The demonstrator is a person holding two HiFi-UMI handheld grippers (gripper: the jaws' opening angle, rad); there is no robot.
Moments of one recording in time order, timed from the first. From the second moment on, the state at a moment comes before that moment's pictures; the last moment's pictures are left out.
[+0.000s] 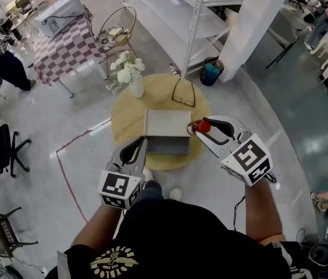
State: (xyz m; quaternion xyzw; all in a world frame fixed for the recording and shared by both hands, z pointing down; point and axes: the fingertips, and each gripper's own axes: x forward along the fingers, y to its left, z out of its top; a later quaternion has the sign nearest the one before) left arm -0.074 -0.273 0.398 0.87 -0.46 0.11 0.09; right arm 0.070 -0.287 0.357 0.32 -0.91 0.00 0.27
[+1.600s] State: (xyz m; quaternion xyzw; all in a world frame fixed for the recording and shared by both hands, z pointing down) left arm -0.157 -0.363 0.549 0.83 -0.49 0.20 0.20; right arm -0.008 -0.329 0.670 0.30 -0.88 0.11 0.36
